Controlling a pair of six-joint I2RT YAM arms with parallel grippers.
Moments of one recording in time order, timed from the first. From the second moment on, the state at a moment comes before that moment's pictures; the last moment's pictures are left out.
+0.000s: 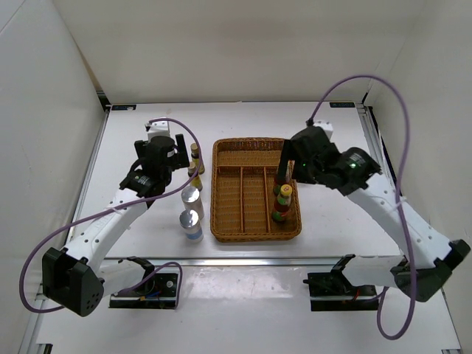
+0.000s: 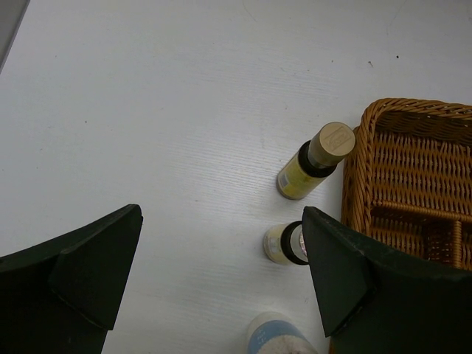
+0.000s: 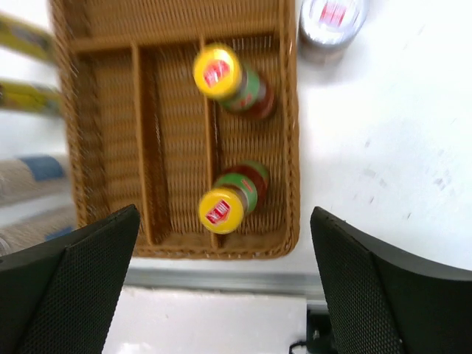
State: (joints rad) left arm -0.43 1.15 0.95 -0.29 -0.53 -0.28; right arm 0.76 1.25 1.45 -1.13 0.36 0.69
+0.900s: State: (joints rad) left arm -0.43 1.15 0.95 -0.29 -0.53 -0.28; right arm 0.17 1.91 1.87 -1.05 0.08 0.32
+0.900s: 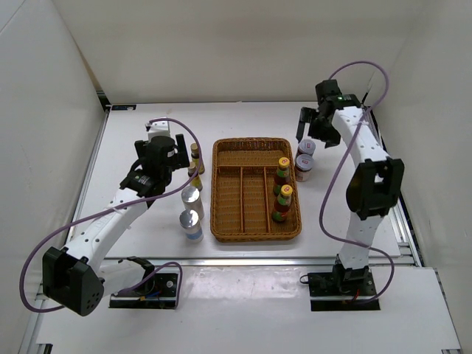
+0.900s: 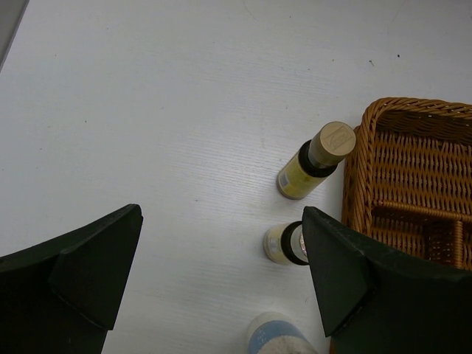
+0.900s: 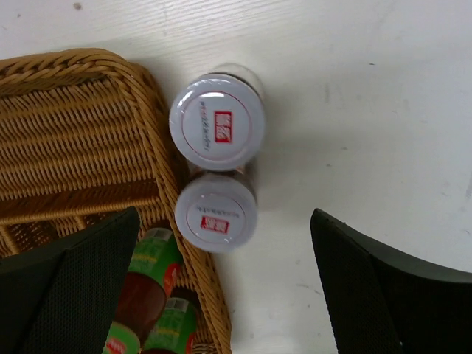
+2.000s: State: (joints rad) left arm -0.43 1.18 0.95 -0.29 -0.53 -0.28; right arm 0.17 2.05 1.91 -0.96 0.11 0.27
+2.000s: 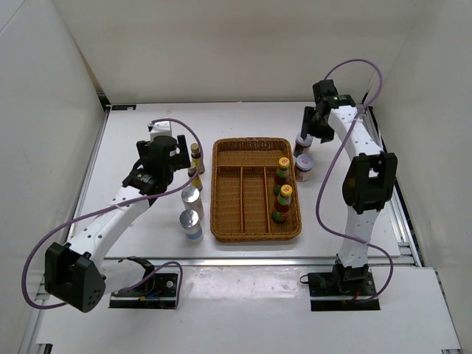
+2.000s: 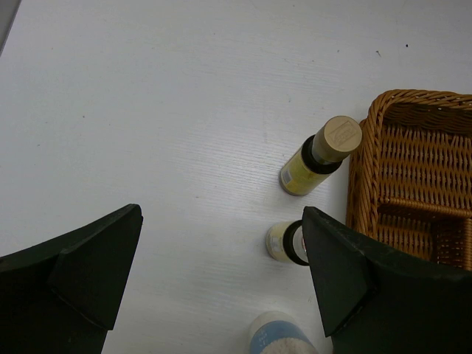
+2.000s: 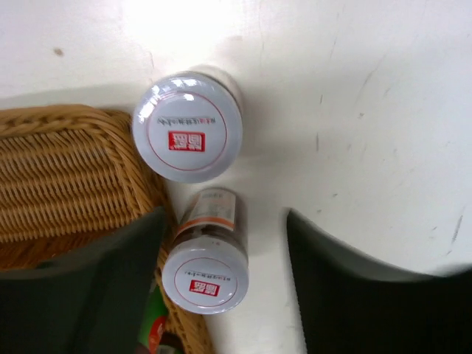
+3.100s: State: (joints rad) left arm -0.43 1.21 0.95 -0.29 -0.53 -0.28; right arm 0.16 2.25 2.07 -0.96 0.09 0.27
